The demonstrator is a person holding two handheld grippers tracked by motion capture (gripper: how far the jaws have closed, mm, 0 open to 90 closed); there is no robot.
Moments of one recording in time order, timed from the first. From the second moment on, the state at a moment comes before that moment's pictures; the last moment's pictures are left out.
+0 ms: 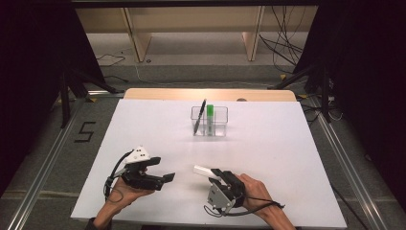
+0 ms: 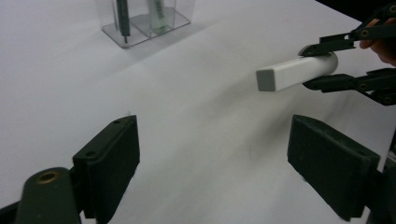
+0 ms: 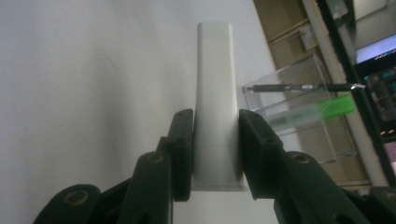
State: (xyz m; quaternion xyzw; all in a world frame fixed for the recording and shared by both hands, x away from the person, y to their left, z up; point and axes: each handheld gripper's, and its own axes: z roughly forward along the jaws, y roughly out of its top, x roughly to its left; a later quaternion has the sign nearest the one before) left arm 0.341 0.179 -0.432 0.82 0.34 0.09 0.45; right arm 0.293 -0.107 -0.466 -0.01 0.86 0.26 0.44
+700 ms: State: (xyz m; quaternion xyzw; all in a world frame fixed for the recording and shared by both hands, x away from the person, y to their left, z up) left arm 0.348 0.121 -0.420 0.91 0.21 0.05 0.35; right arm 0.273 -0.100 -0.486 -0.16 0.80 0.22 0.53
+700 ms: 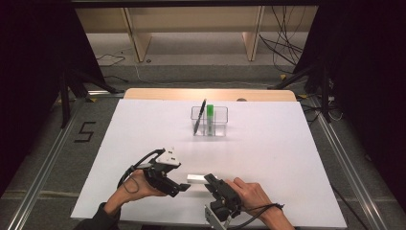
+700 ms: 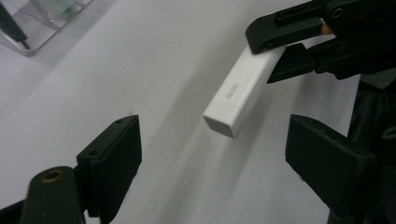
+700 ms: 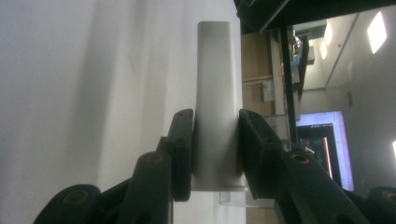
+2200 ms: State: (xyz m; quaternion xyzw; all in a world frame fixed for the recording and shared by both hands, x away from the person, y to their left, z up) left arm 0.377 0.061 -0.416 0.97 0.09 -0.07 0.22; right arm 0.267 -0.097 -0.491 -0.21 0.79 0.21 0.54
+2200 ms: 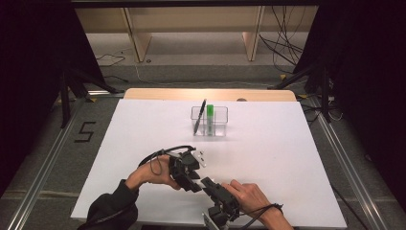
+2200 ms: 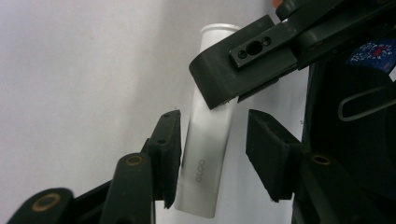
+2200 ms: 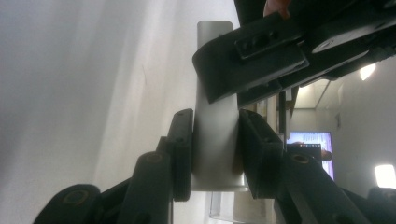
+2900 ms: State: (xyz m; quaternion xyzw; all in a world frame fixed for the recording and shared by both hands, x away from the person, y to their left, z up) left arm 0.385 0.060 -0.418 0.97 0.07 -0.11 0.20; right arm 0.266 -0.095 -0.492 -0.21 0.79 0.21 0.54
